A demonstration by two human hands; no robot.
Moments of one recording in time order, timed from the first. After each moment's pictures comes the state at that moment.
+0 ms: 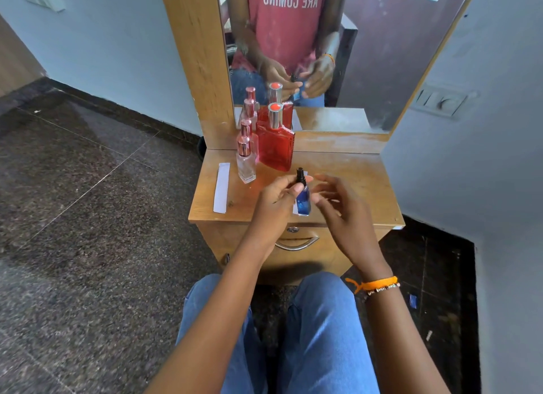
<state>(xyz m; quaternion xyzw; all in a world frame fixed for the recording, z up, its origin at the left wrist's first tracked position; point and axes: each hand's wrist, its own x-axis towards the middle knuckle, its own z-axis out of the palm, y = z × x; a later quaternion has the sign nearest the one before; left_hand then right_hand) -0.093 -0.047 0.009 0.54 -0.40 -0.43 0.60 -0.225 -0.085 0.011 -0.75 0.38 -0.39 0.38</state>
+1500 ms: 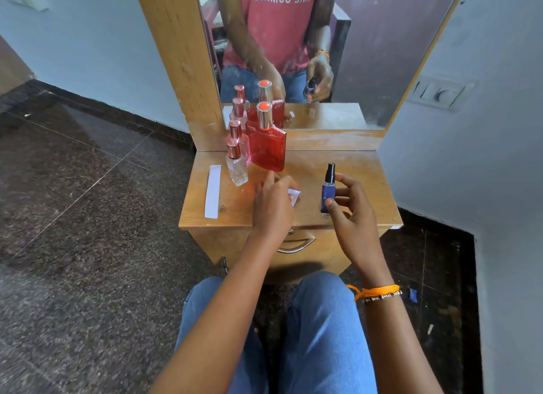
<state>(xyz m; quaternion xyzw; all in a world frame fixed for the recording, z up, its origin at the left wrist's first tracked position) -0.096 -0.081 -0.014 0.78 -0.52 -0.12 0.33 -0.235 -0.089 0.002 -0.66 0.43 -0.42 0.45</state>
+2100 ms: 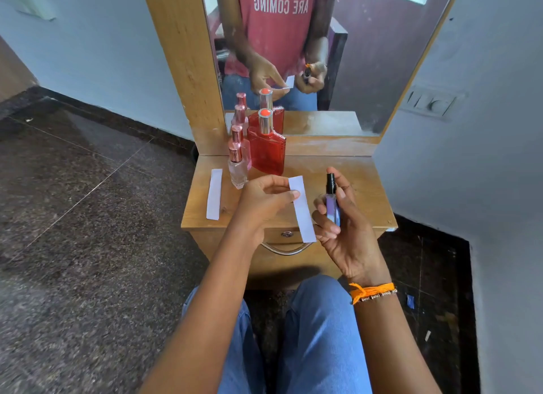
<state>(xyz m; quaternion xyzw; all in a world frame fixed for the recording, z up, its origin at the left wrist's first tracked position) -0.082 -0.056 0.030 0.63 -0.31 -0.45 0.55 -0.233 -0.083 0.011 -0.30 0.14 -0.40 0.85</state>
